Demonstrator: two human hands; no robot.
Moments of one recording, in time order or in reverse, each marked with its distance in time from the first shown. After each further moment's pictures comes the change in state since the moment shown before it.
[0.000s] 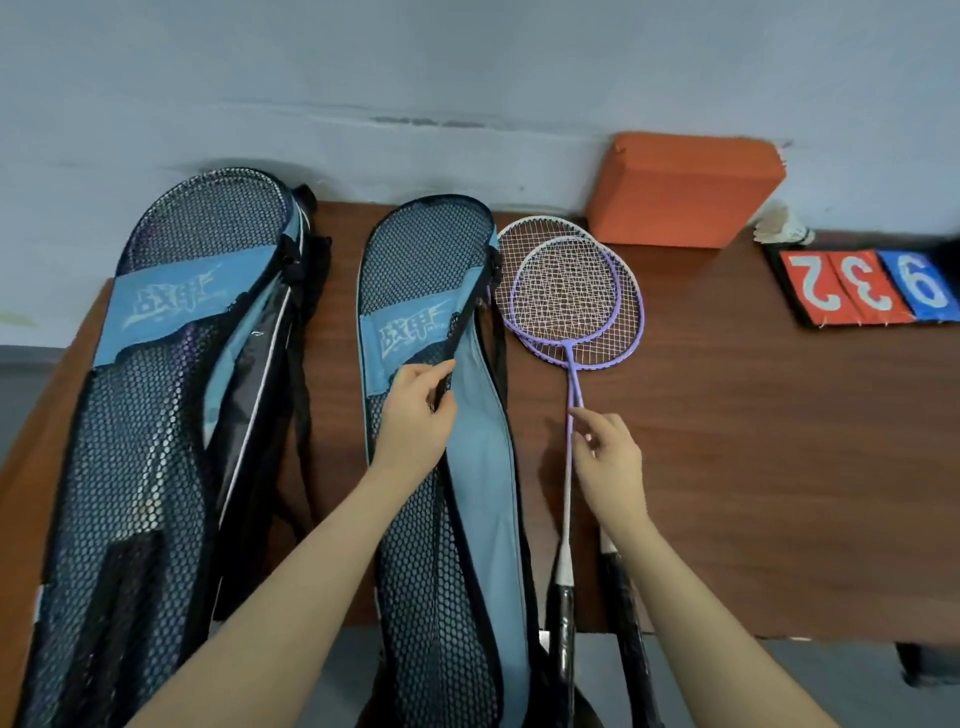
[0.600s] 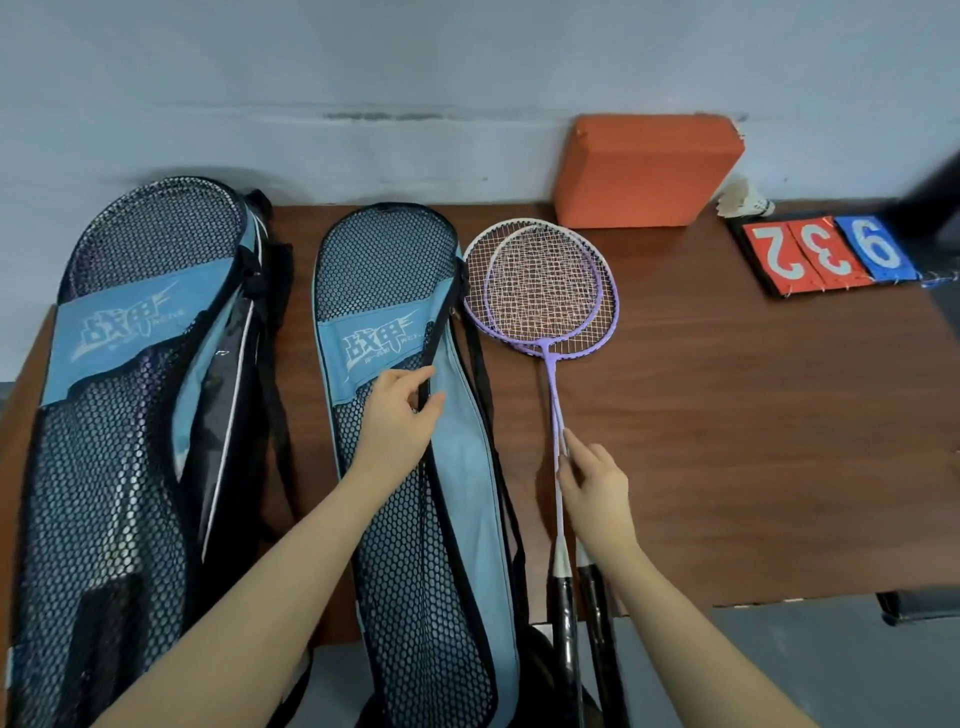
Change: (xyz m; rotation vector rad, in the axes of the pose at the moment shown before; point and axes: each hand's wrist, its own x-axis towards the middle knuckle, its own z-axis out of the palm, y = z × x) left_hand 0.016 -0.013 0.001 0.070 -0.111 -0.035; right_hand -0.035 0.014 0.010 -0.054 0.017 0.025
